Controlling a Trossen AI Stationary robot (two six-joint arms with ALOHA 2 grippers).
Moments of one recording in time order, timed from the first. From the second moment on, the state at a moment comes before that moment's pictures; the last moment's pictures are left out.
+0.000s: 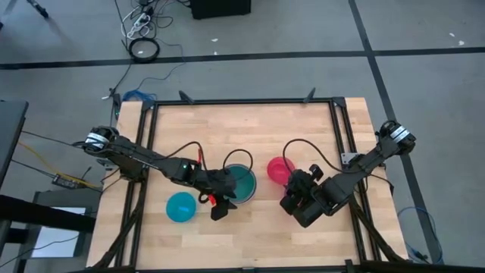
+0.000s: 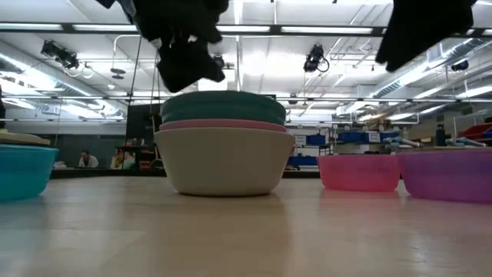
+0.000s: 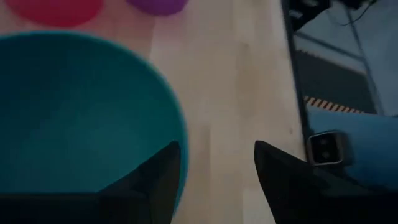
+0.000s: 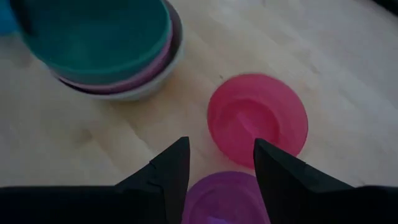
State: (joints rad) left arm -0.28 1.56 1.01 -0.16 0.08 -0.51; right arm 0.63 1.55 1.24 -1.10 0.71 1.34
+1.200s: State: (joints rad) left arm -0.32 1.50 1.50 -1.12 -0.33 -0.45; right arm 0.24 1.55 1.01 -0.63 0.24 0.94
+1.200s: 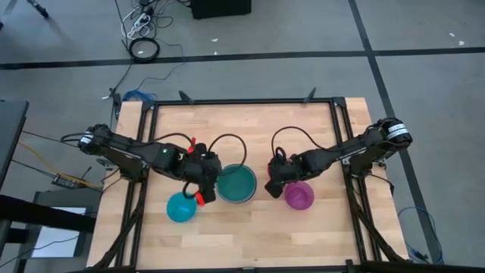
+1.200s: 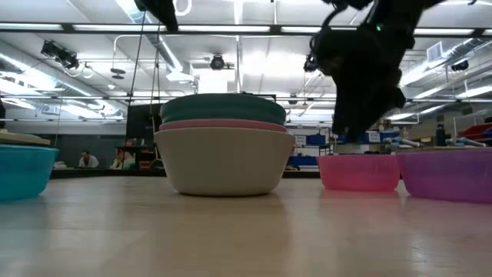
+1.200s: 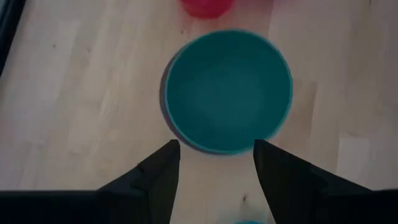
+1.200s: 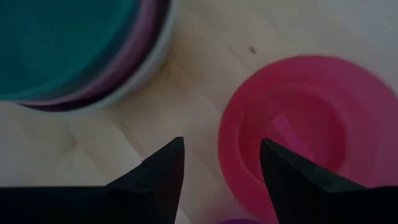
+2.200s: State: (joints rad) left arm -0.36 1.50 1.50 -1.18 -0.41 -0.50; right arm 0.17 1.55 0.79 -0.31 0.24 0.80
